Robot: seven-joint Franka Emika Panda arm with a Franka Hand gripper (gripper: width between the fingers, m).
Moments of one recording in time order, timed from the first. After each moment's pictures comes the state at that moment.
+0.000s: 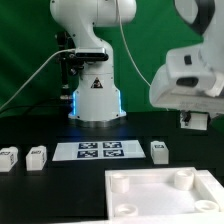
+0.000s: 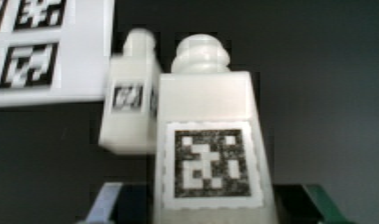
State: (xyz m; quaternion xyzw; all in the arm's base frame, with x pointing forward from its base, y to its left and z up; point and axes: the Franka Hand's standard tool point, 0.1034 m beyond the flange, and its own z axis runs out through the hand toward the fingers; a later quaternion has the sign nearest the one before) arm 0.476 0.165 0.118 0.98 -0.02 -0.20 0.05
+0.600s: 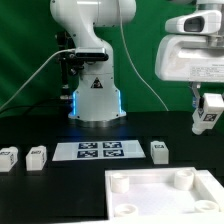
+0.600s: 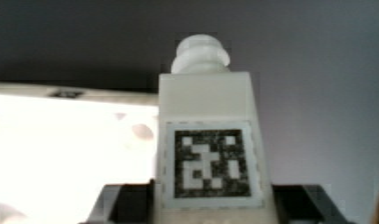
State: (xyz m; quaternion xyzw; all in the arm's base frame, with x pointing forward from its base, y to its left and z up) arm 0.487 0.182 0.135 1.00 0.03 0.03 0.01
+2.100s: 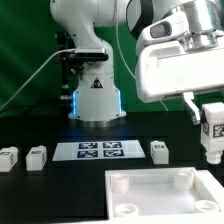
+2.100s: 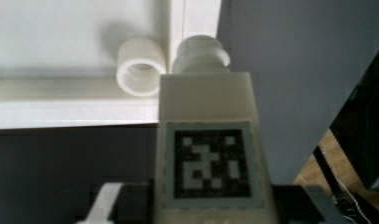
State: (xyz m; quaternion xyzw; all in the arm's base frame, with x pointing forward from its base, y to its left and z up) arm 0.584 0.142 0.137 0.97 0.02 0.24 -0.06
